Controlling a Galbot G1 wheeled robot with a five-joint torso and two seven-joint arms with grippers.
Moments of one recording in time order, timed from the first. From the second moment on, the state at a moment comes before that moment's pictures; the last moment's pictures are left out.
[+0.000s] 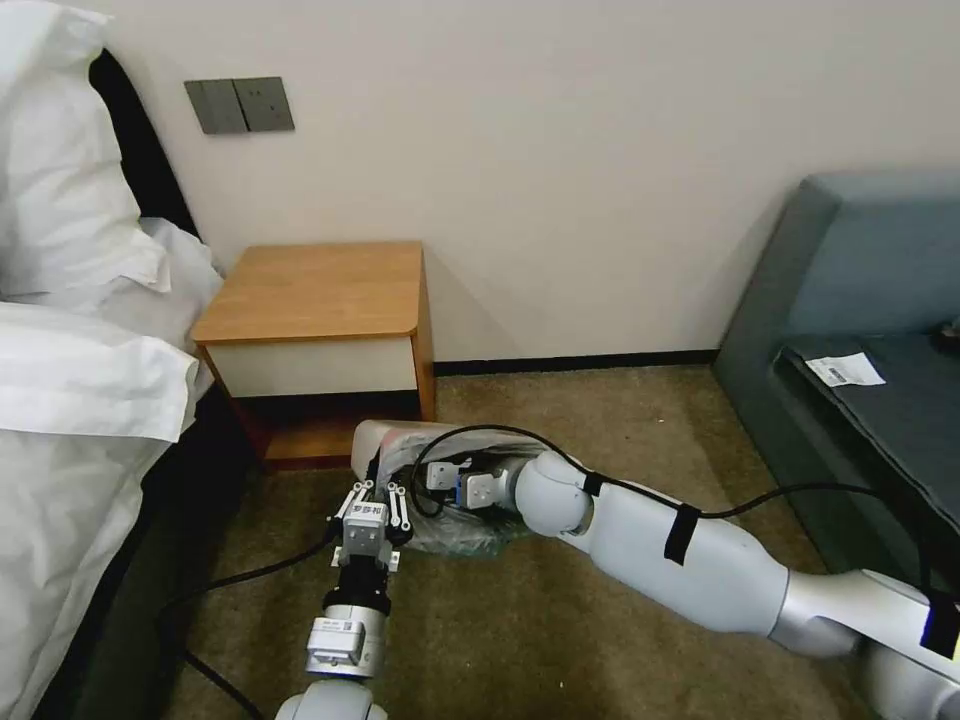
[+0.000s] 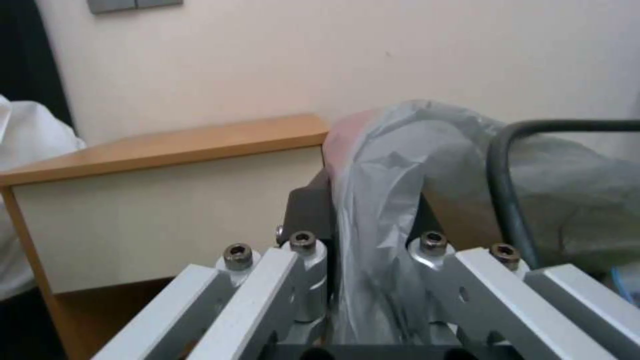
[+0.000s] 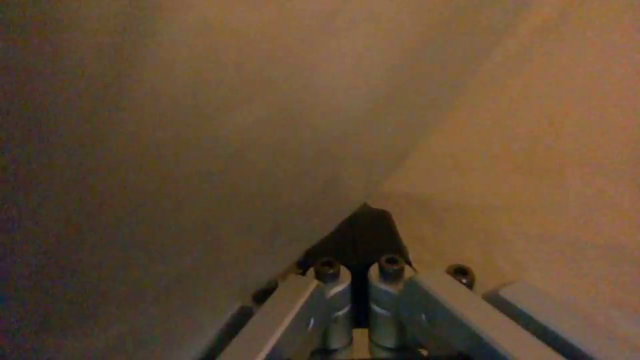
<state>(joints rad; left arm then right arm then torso) 1.72 -1.61 -0.39 -2.15 0.23 -0.21 -0.04 -0.45 1.15 -0.65 1.48 -0.23 -0.28 -0.33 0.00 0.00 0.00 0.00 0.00</state>
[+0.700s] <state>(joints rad) 1.68 -1.60 -0.48 -2.11 0.16 -0.19 -0.05 -0.64 0.99 -0.44 1.86 -0.21 -0.27 -0.32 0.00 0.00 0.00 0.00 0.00</state>
